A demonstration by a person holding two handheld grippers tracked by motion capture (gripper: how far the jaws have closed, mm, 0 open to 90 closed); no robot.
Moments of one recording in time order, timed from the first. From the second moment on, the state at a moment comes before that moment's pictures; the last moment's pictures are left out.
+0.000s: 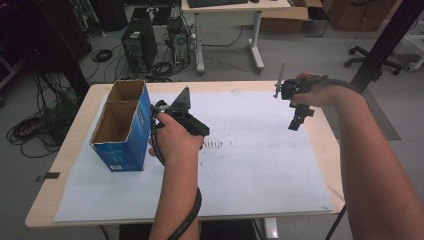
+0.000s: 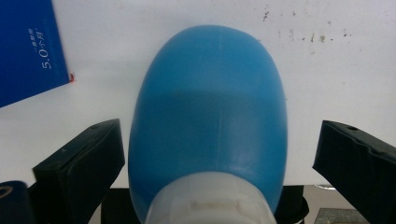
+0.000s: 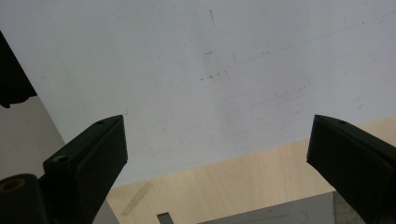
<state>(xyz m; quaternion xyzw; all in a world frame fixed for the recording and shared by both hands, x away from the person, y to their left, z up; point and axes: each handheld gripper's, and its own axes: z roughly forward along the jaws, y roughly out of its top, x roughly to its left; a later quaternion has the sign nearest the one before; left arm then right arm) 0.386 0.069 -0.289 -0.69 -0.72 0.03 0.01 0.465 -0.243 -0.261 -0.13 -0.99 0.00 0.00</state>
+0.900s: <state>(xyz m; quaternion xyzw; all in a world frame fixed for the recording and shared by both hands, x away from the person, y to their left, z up) 0.385 0.071 -0.292 -0.69 -0.72 0.01 0.00 0.462 -0.247 -0.263 -0.14 -0.99 0.00 0.00</state>
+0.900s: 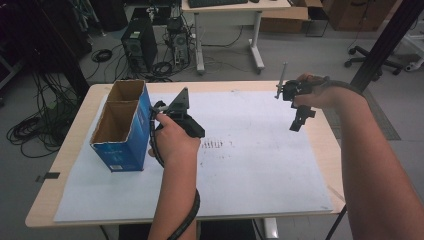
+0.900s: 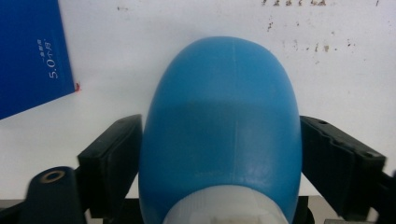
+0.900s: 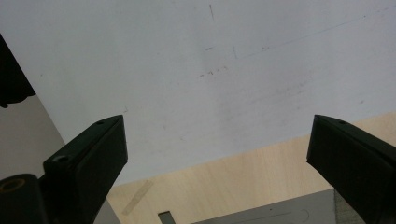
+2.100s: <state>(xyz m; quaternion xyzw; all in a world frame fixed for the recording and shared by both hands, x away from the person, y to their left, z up) 0.387 0.072 -0.295 -0.70 -0.72 0.02 0.01 0.462 -0.245 -0.268 -0.14 -0.99 0.01 0.01</state>
